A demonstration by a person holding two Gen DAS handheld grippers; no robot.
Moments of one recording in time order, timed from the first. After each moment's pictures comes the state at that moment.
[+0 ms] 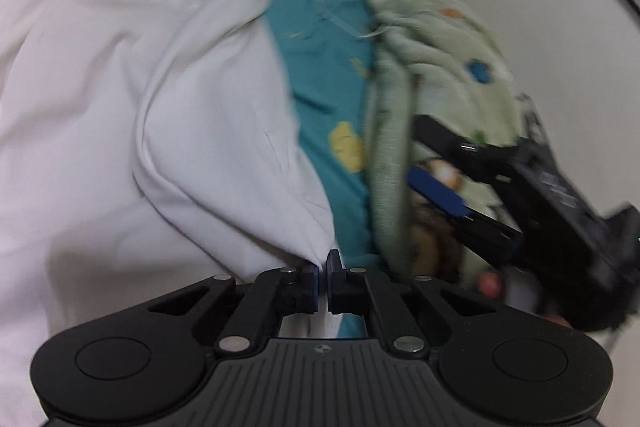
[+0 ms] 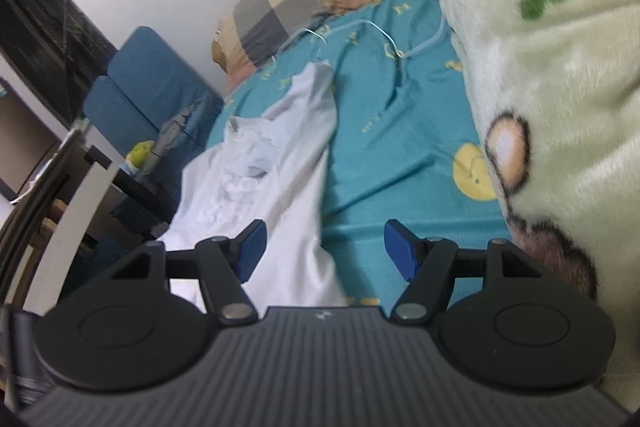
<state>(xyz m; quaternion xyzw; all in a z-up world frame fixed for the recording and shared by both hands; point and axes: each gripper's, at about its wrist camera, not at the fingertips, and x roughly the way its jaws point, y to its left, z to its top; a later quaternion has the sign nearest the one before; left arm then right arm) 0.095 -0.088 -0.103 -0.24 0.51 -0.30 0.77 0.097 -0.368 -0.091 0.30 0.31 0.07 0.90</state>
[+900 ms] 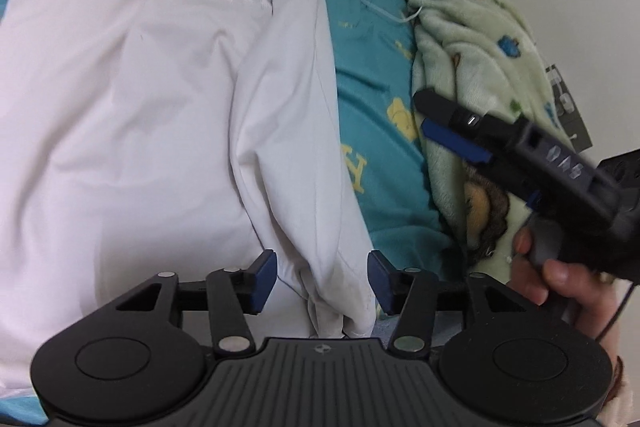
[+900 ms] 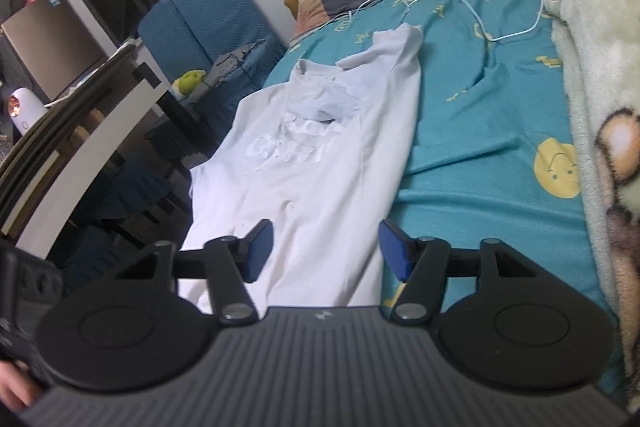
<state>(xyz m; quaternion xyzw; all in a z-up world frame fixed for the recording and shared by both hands) 0.080 -0.028 -0.092 -0.18 0.54 -0.23 0.79 0.101 -0.305 -0.090 0.22 0.35 0.17 0.90</state>
